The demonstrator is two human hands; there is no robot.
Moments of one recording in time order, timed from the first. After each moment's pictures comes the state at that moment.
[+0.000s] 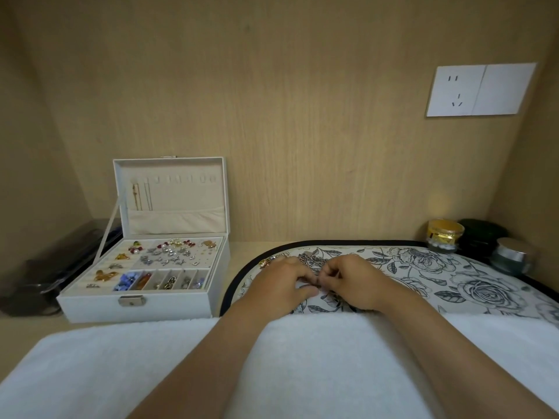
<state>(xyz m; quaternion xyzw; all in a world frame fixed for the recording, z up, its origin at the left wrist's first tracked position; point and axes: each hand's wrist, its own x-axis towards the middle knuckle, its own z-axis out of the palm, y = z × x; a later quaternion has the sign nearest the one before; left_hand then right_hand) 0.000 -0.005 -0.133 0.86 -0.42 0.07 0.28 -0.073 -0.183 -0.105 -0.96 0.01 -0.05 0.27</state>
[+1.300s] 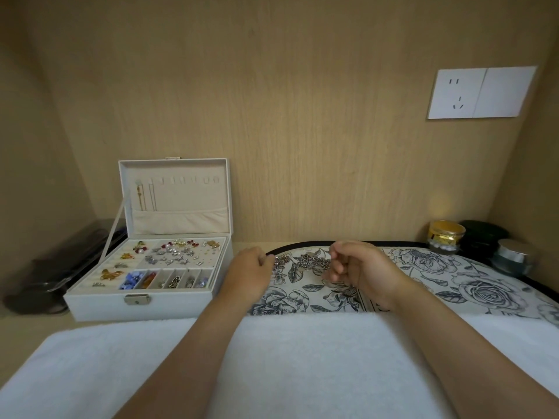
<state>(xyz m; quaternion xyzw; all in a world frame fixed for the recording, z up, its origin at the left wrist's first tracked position) -0.001 0.031 -0.112 0.90 -0.16 0.10 0.39 -0.081 -0.180 -0.089 -0.66 -0.04 -0.03 0.75</state>
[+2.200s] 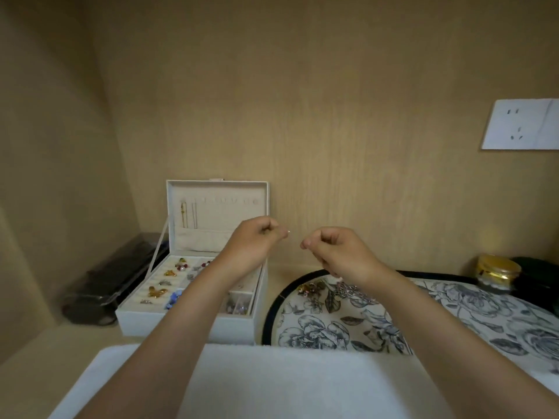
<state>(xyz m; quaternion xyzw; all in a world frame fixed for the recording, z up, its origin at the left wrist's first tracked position) 0.020 0.087 -0.003 0.82 -0.21 0.05 0.53 -0.026 -0.096 -0.019 -0.81 -0.06 -0.11 0.57</state>
